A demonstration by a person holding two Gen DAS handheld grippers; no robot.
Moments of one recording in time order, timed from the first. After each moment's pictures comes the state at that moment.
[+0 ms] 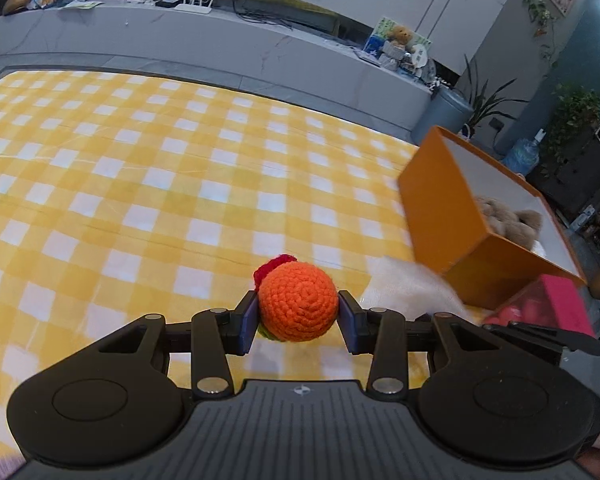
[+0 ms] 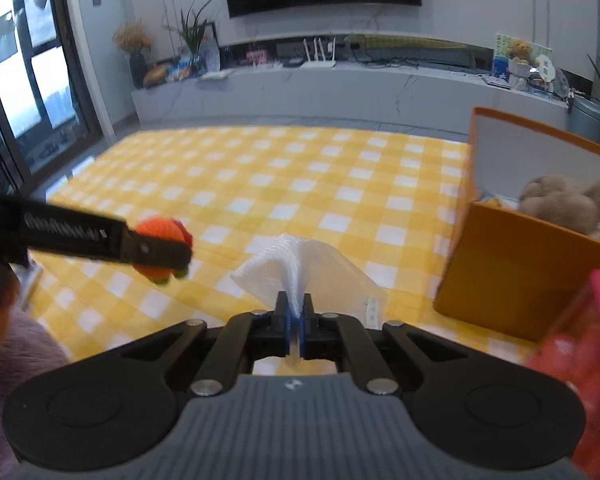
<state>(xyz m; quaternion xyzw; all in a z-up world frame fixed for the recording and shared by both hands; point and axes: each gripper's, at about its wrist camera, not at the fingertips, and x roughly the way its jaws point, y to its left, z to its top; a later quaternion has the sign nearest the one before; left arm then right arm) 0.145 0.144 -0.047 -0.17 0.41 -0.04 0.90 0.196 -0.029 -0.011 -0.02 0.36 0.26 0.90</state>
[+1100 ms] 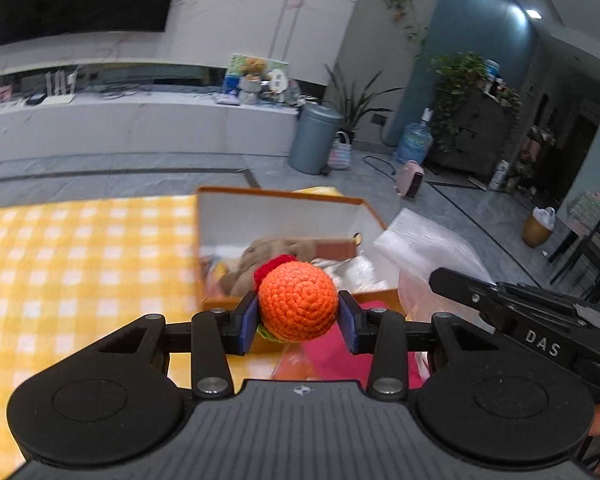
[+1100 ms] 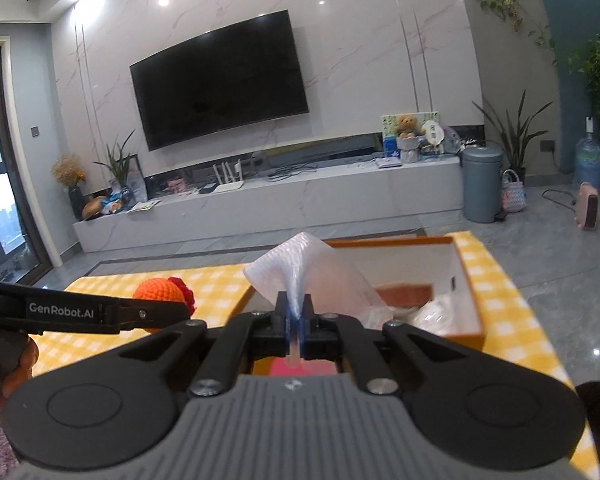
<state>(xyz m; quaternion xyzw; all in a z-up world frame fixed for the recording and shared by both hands) 0.159 -0.058 0.049 -0.07 0.33 -0.18 0.93 0.150 -0.243 0.107 0.07 0.23 0.15 0.96</state>
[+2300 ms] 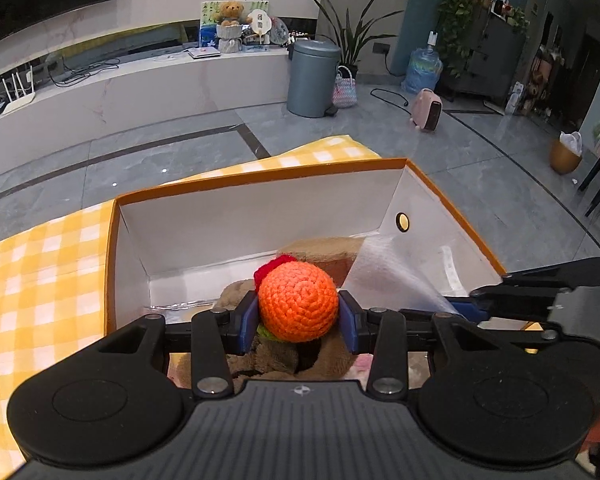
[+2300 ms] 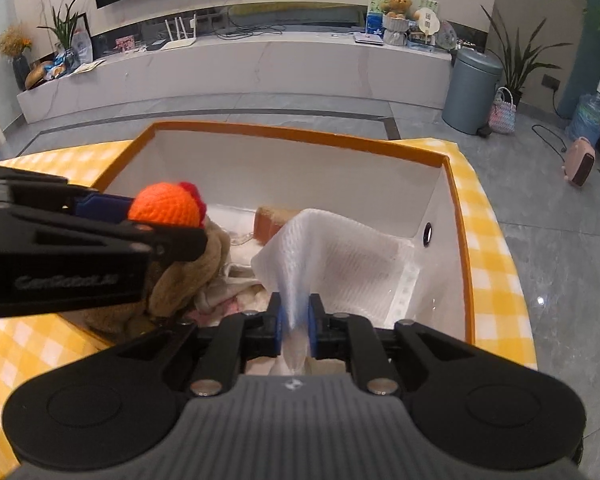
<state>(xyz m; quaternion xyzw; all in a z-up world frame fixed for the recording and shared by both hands) 0.295 -0.125 -0.027 0.03 0.40 -0.18 0.90 0.351 -0.258 0.014 -0.04 0.43 0.11 0.90</state>
